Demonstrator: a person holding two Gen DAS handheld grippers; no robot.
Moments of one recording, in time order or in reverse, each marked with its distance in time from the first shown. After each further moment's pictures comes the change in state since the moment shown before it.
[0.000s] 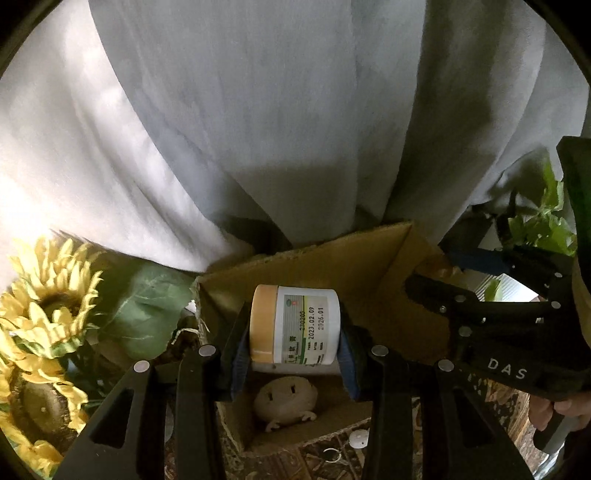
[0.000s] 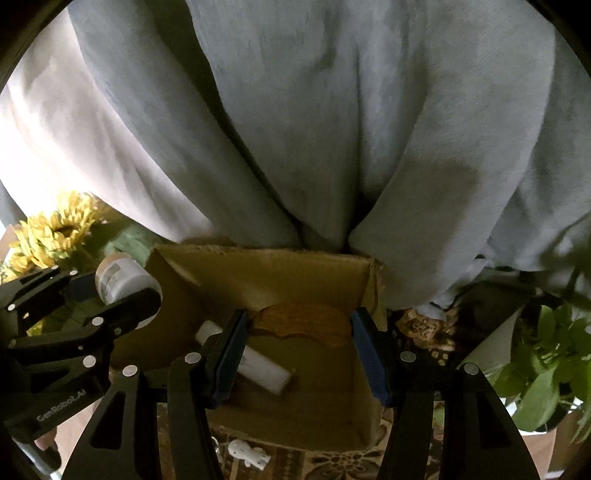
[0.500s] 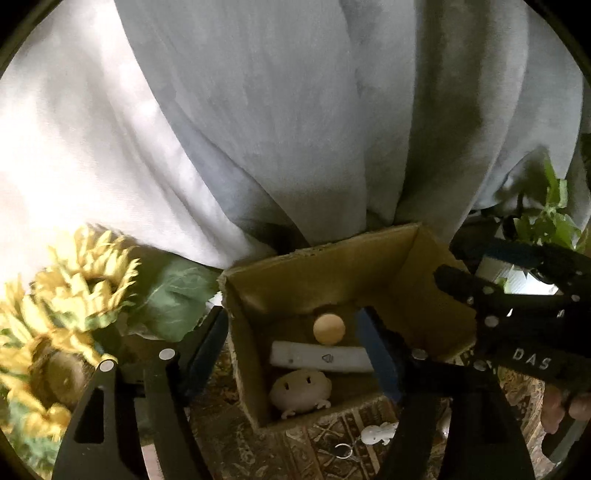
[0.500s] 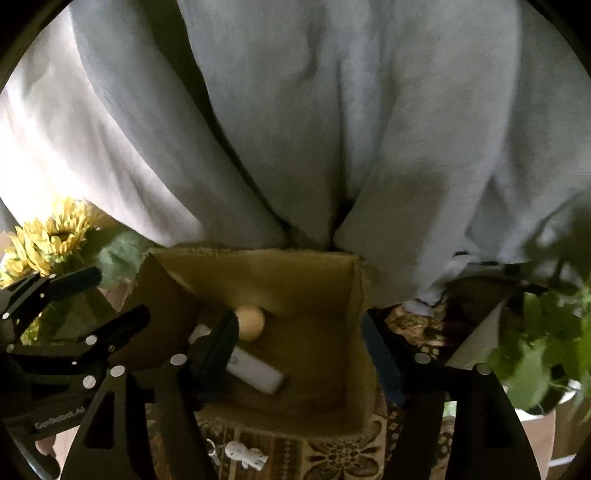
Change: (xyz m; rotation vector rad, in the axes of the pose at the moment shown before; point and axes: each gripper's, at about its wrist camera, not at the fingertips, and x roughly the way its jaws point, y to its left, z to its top) left arm -0.030 -0.007 -0.018 0.001 -0.082 0.088; right arm -0.020 -0.002 -0.011 0.031 -0.075 -0.059
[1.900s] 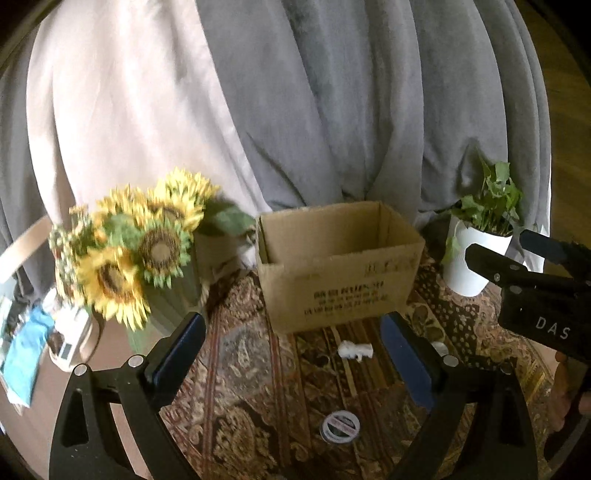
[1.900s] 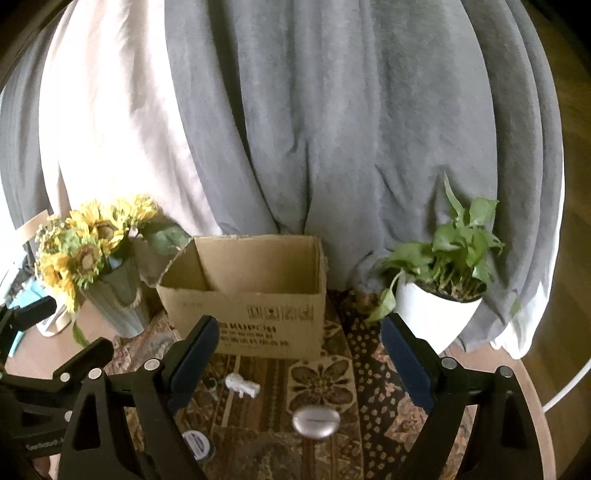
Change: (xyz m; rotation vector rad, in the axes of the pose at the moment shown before) left arm -0.137 -0.050 -0.164 -0.097 -0.224 0.132; right arm -0.152 0.013 -0.145 -0.008 -0.308 -0.083
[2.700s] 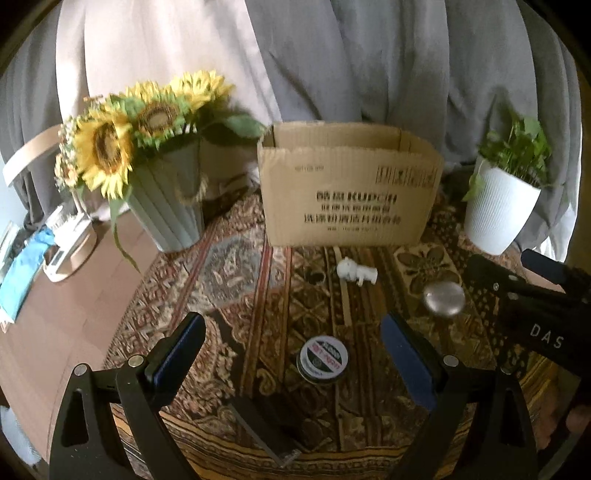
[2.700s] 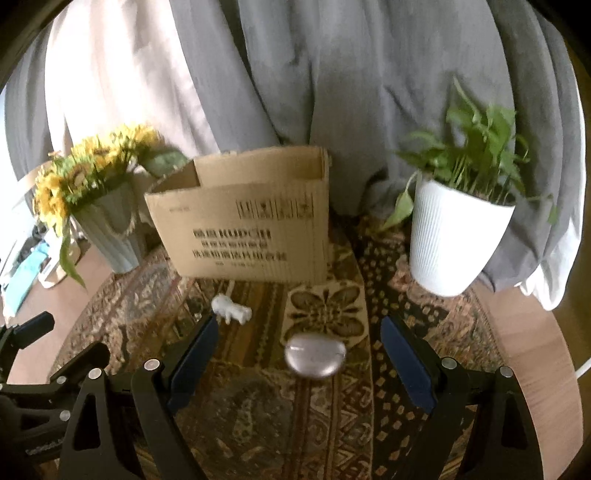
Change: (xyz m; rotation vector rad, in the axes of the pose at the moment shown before) left arm 0.031 -0.033 -0.085 -0.125 0.160 0.087; right arm 0.046 -0.025 -0.086 -0.006 0.150 0.093
